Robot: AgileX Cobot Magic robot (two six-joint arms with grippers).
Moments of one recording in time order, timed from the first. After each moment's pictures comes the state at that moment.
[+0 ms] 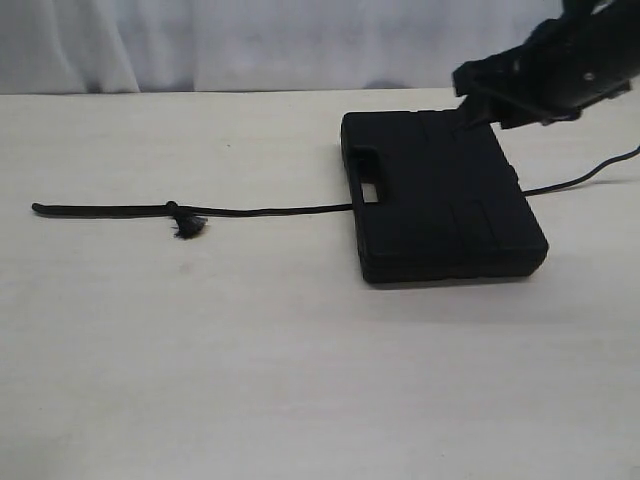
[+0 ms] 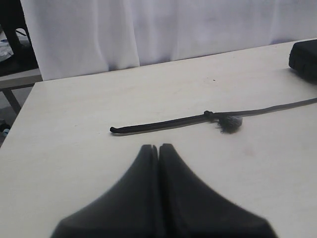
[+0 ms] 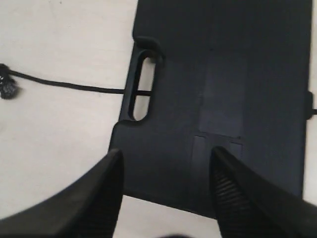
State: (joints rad) left arm -0.09 0.00 0.00 0.05 0.34 0.03; right arm 0.16 1.57 -1.25 0.30 0.78 -0.17
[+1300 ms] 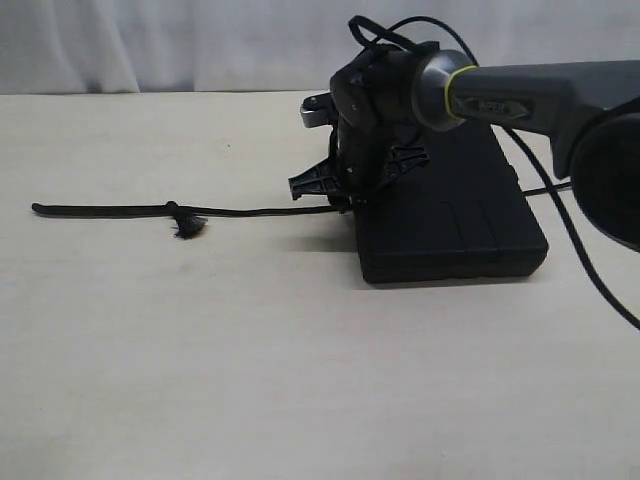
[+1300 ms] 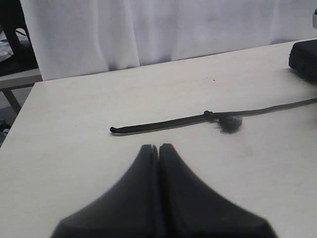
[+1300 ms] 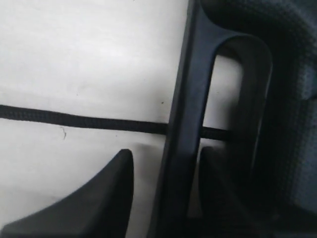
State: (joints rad) left arm -0.09 0.00 0.00 0.05 0.34 0.03; right arm 0.50 2.30 -1.77 -0.26 0.87 0.44
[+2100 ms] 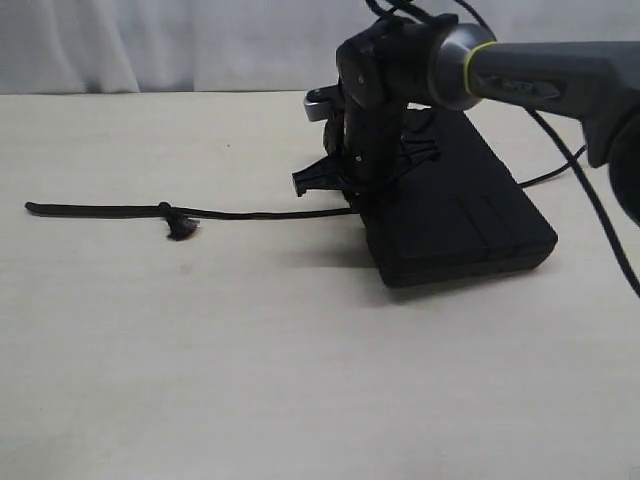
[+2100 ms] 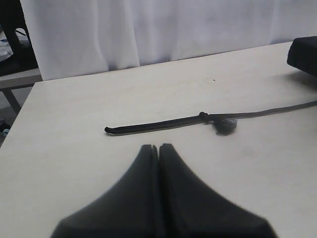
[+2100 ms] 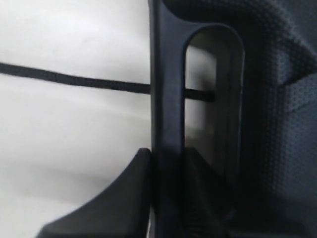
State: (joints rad) left arm -0.09 0.00 0.00 0.05 0.34 0.03; right arm 0.50 2.22 -1.76 -0.18 1.00 0.37
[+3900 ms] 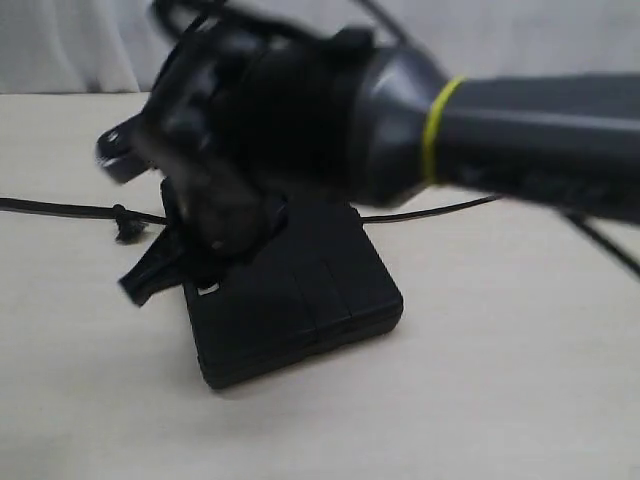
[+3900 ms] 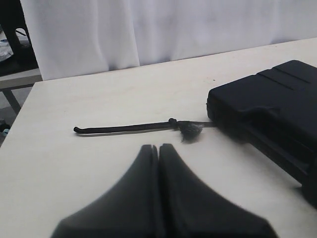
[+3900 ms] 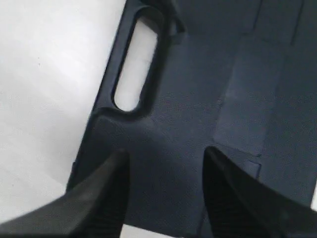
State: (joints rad) left arm -0.09 0.00 0.00 0.05 0.34 0.03; right arm 0.99 1.96 -1.59 -0.37 0.99 0.51
